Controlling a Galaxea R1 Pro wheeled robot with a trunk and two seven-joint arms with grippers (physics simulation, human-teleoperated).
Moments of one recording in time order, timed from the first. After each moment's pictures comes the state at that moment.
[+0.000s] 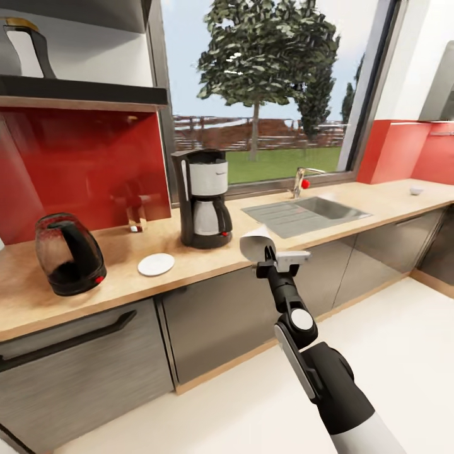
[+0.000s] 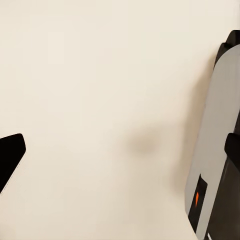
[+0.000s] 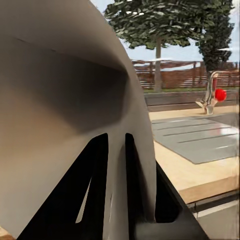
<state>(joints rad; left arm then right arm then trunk) -0.07 0.14 0.02 -0.09 0.02 0.05 0.19 -0.54 0.05 0.36 -1.47 -0.05 0.11 -0.31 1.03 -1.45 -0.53</state>
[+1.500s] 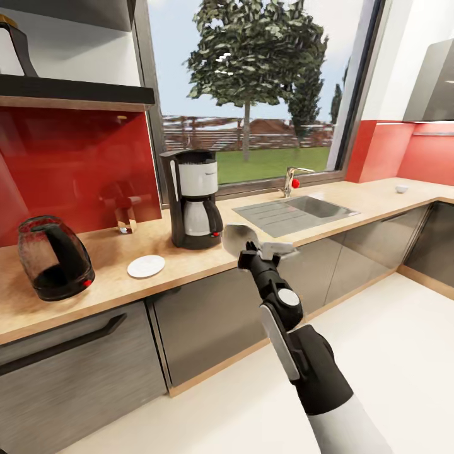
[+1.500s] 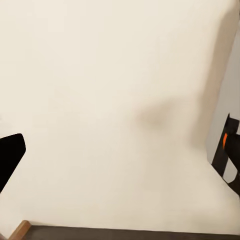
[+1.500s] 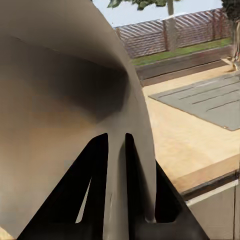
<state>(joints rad) -0.03 0.16 0.00 -0.01 0.01 0.06 0.19 -0.61 0.17 0.36 -1.48 -0.21 0.32 -0.31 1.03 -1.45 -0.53</state>
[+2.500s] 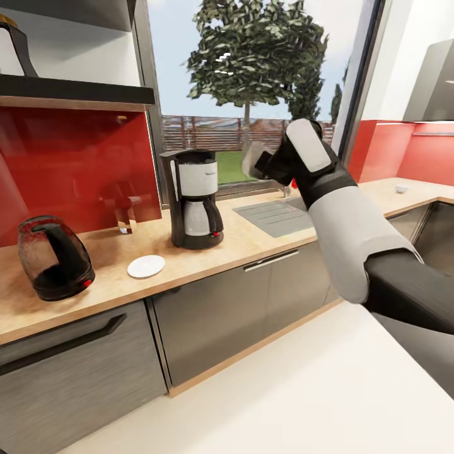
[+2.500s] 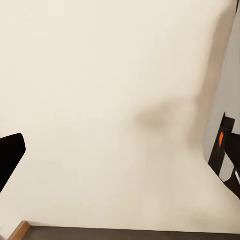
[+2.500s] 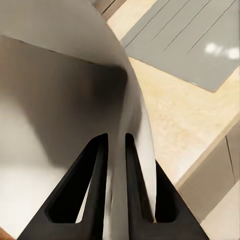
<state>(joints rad) -0.03 0.15 0.00 -0.01 0.01 0.06 0.19 -1.65 0.17 0.11 -0.65 -1.08 0.73 -0.94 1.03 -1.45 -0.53</state>
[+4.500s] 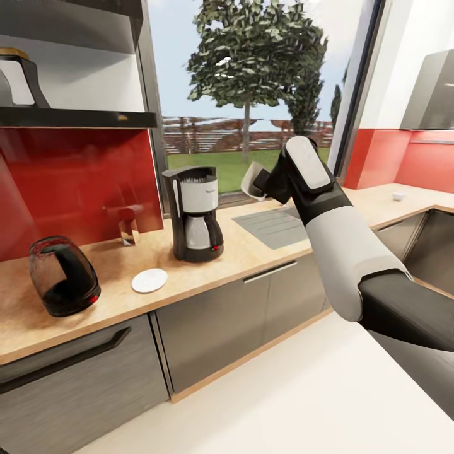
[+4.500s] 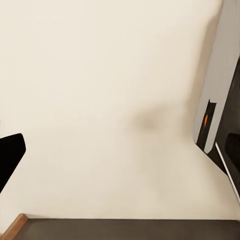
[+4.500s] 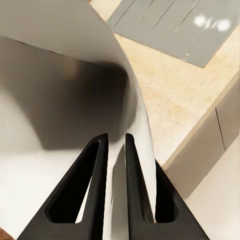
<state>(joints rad) -0.03 0.14 0.02 -0.02 0.03 0.06 0.18 -1.55 0.17 0.13 -0.76 -1.24 0.73 -1.12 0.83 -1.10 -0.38</state>
